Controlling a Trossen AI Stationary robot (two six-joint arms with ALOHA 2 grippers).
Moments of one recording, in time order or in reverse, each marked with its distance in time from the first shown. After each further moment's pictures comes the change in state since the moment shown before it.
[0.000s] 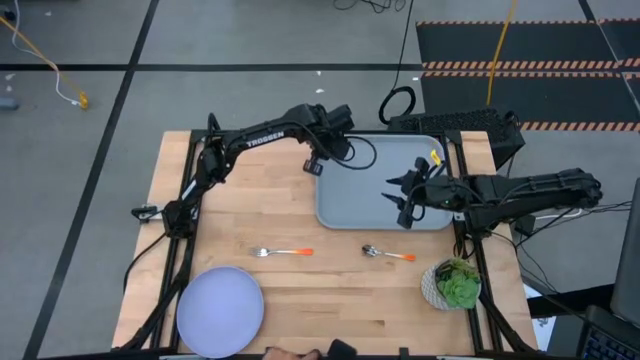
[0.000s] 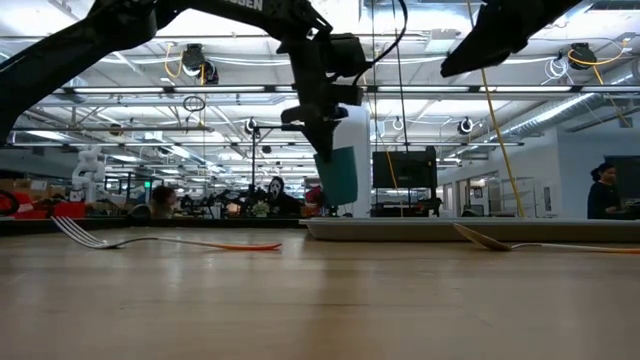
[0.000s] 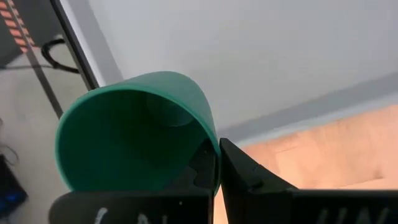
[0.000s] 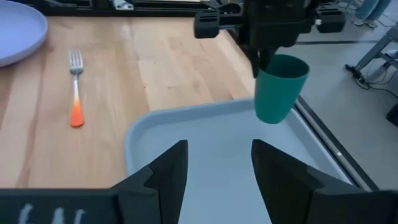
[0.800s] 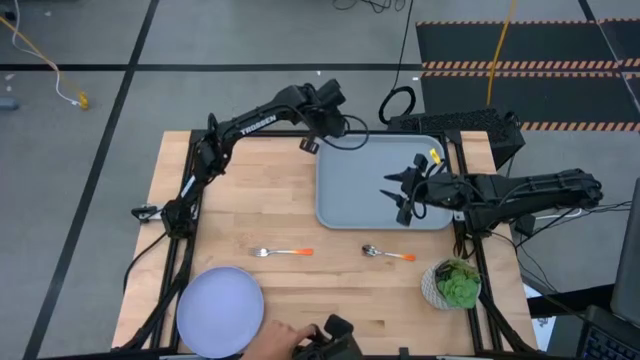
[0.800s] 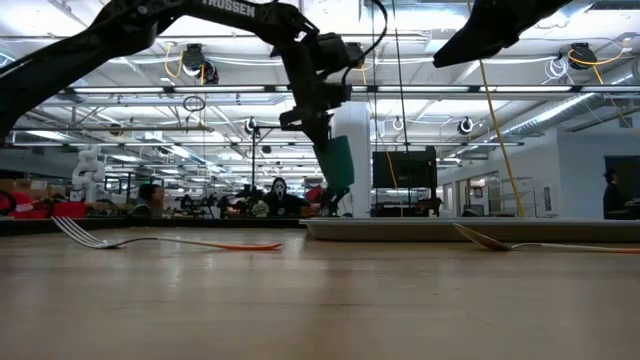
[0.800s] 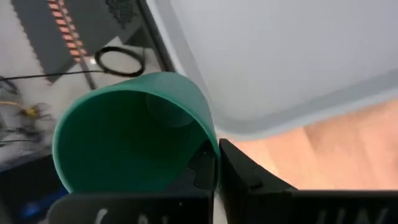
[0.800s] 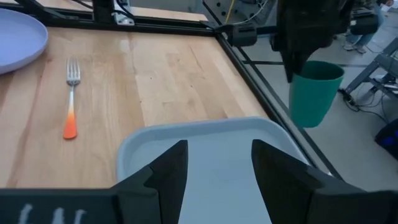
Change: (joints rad) left arm 0.109 0.009 0.086 0.046 0.005 0.142; right arm -0.017 0.000 0.000 0.079 0.008 -0.094
